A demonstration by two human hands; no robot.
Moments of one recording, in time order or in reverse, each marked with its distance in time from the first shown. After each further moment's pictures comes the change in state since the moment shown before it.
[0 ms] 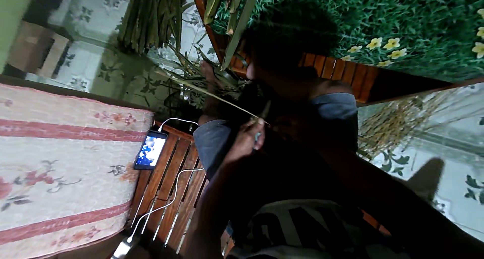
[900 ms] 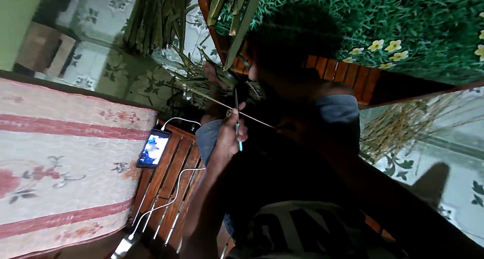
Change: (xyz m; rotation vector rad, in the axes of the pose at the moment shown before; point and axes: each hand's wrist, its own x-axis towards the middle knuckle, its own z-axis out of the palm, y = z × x) left_hand -0.004 0.023 -0.030 -0.203 0.124 0.011; right_hand -0.003 0.010 -0.005 -0.291 0.048 -0.094
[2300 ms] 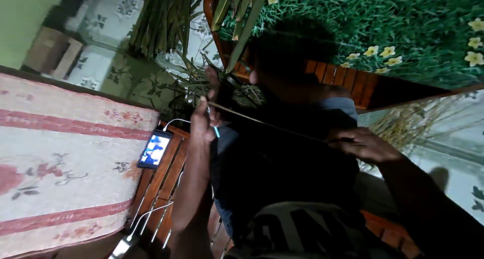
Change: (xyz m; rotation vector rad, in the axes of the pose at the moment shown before) left_hand 0.002 0.071 -0.037 -0.066 0.065 0.239; right_hand -0.097 0.062 -0.064 0.007 0.110 -0.176
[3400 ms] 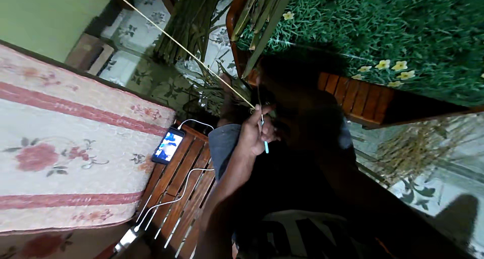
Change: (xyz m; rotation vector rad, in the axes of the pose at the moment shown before) left_hand -0.035 -0.062 0.079 -0.171 -0.297 -0.184; right_hand 0.114 -0.097 0.098 -0.058 -0.060 0.103
